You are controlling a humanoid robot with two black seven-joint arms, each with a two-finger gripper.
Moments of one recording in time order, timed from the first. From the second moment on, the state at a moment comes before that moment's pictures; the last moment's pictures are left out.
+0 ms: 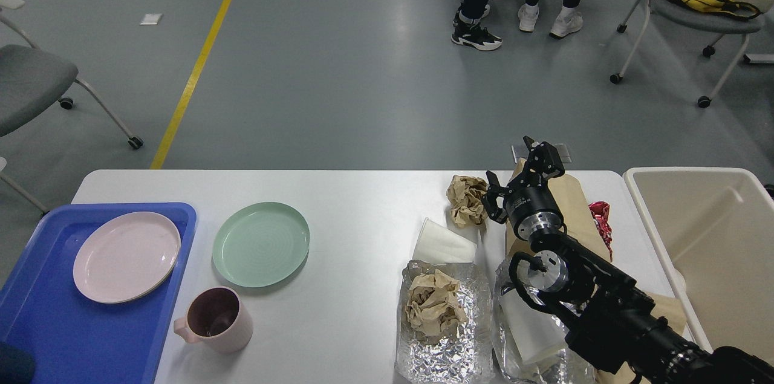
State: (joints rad) left arm -1.91 0.82 1.43 -0.91 0.13 -0.73 0.12; right arm 0.55 -0.04 0.79 0.71 -0.15 -0.05 0.44
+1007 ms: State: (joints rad) left arm -1.86 0.34 1.37 -1.18 -0.03 -0.83 0.11; right arm 0.55 -0.04 0.79 0.71 -0.15 -0.05 0.44
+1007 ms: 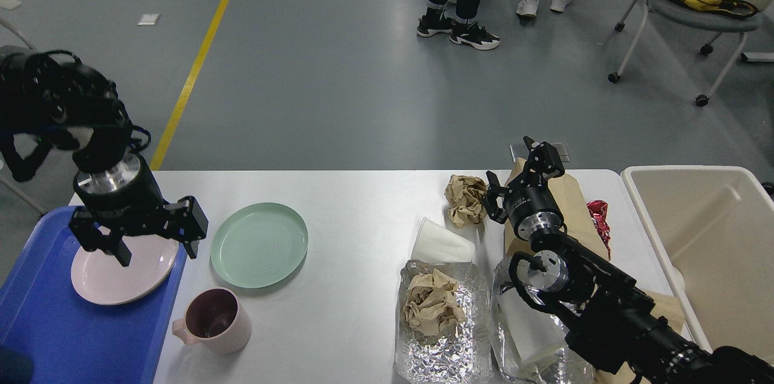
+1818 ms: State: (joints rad) left arm -1.56 0.23 1.34 -1.19 -0.04 -0.40 0.12; right arm 0.55 -0.04 0.79 0.71 -0.15 -0.05 0.44
